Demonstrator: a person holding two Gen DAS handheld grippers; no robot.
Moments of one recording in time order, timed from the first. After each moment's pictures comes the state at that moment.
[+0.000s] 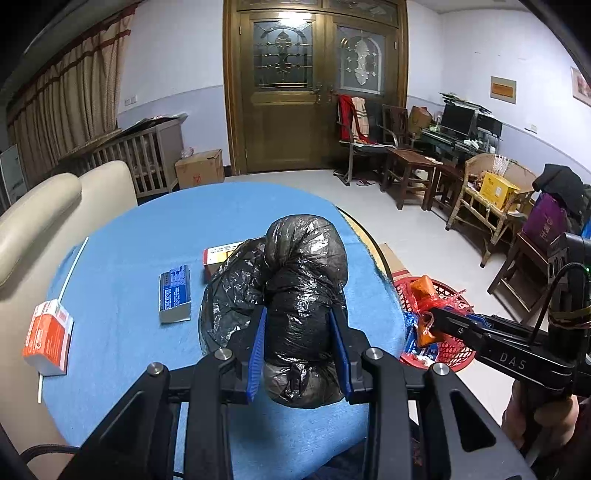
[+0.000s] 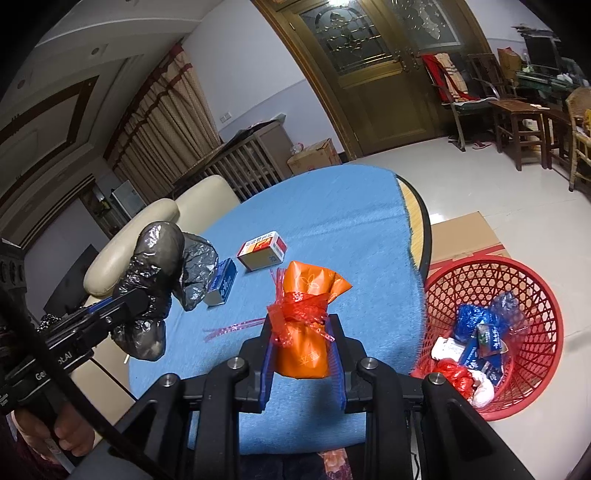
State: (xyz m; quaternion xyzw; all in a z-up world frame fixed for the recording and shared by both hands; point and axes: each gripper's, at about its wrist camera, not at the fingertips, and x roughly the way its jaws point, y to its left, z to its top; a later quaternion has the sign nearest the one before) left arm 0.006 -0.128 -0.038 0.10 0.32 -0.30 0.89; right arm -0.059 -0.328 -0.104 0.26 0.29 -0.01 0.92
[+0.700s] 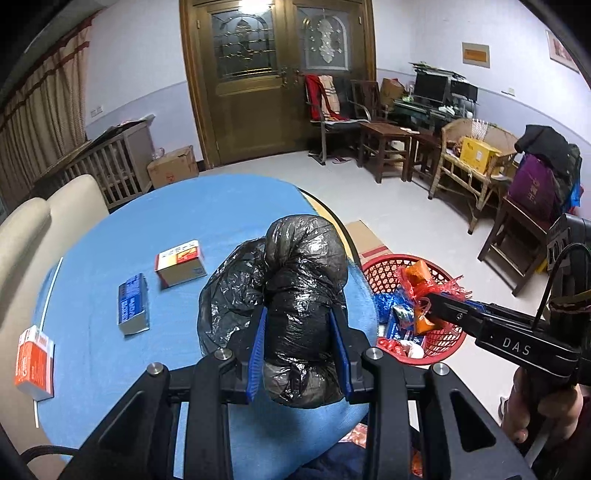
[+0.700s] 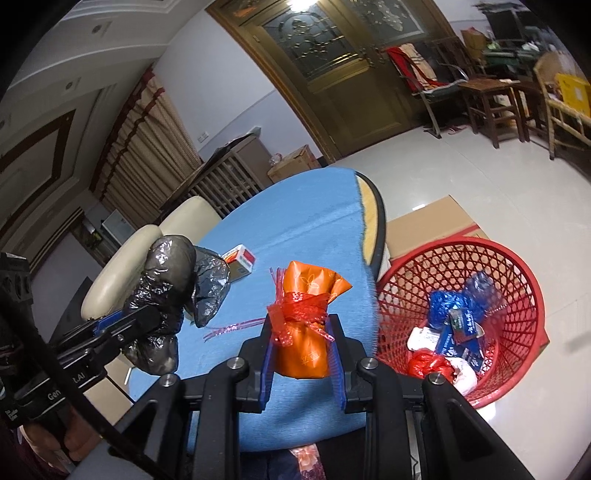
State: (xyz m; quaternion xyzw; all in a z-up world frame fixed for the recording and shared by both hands) left arm 0.006 -0.187 -0.049 0.16 0.33 -0.33 0.87; right arm -0.088 -0.383 -0.129 0.32 0.27 -0.04 0.91
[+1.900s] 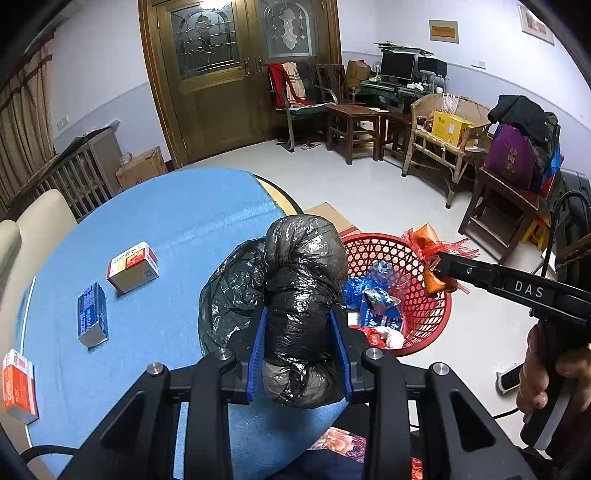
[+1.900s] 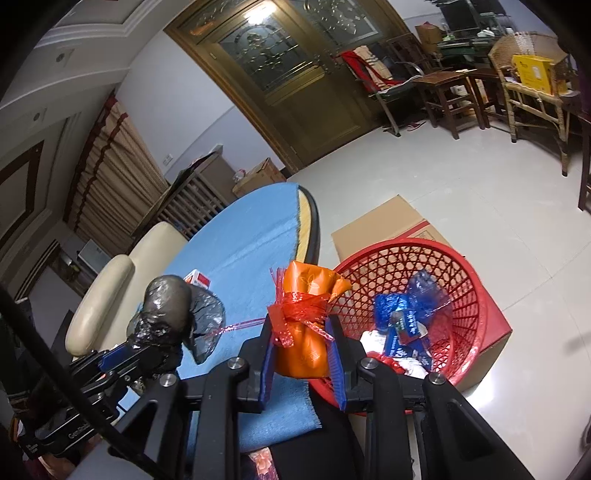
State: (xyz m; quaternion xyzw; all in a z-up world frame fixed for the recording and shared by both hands) left arm -0.010 -0.227 -0.071 0.20 0.34 -0.37 0.84; right arm -0.121 -0.433 -0.139 0.35 0.27 -0.10 0.89
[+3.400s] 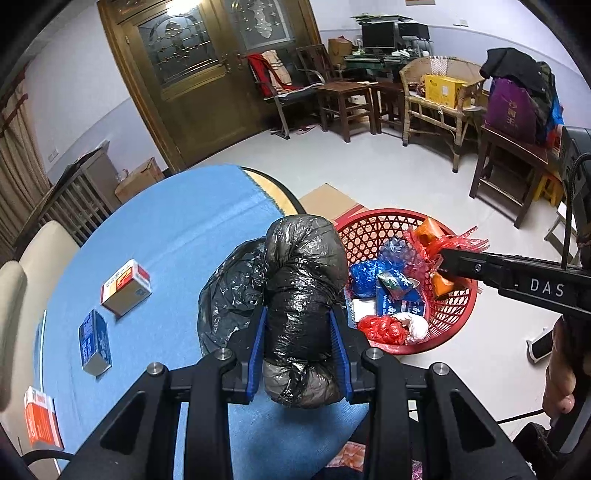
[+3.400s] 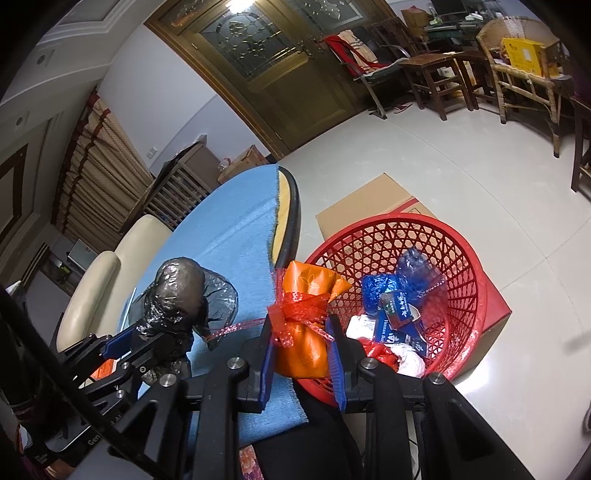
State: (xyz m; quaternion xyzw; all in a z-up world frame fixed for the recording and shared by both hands) left arm -0.008 -0.274 -0.098 0.29 0.33 -0.37 0.82; right arm -0.110 -0.442 -0.167 0.37 0.30 -0.12 0.87
